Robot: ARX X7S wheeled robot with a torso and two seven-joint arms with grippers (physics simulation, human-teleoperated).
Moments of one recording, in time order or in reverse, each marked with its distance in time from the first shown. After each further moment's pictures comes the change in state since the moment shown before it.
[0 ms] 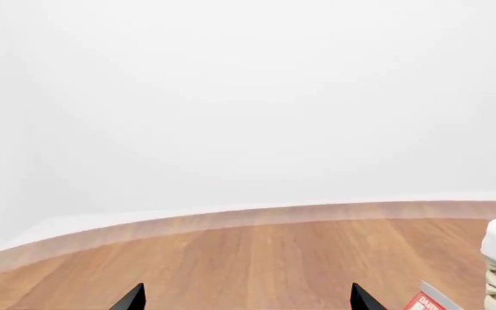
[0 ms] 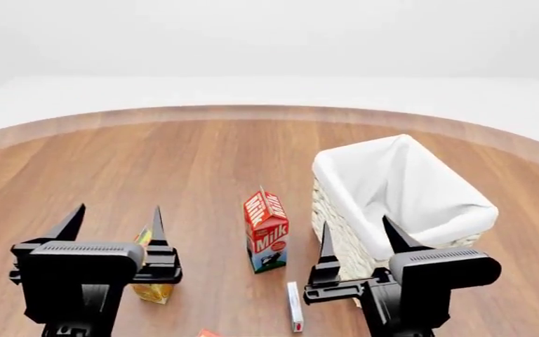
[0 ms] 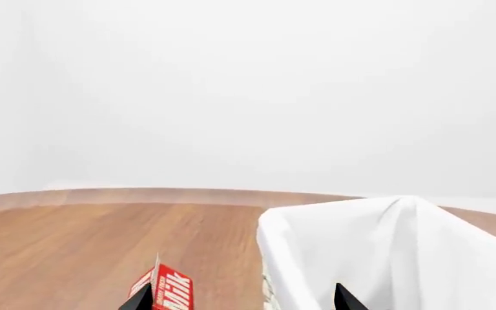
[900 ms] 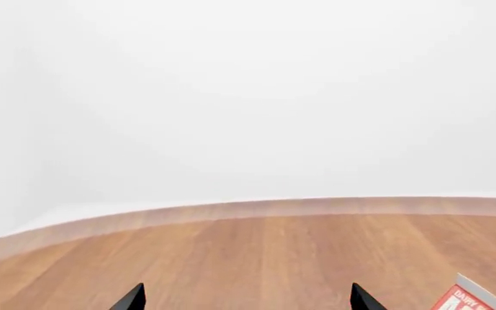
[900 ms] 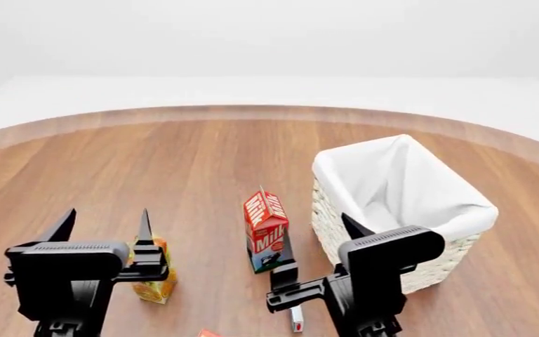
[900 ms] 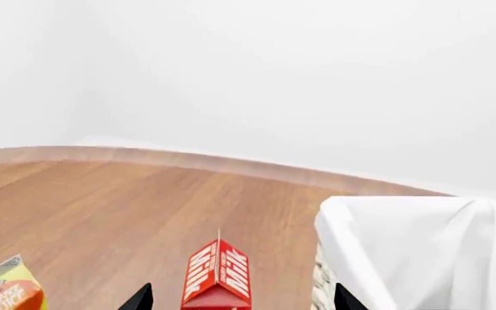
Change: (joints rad) left arm 0.007 -0.025 -0.048 -0.148 -0.038 0.132 0.023; right arm 0.153 -0.008 -0.145 -0.106 0.046 0.331 0.071
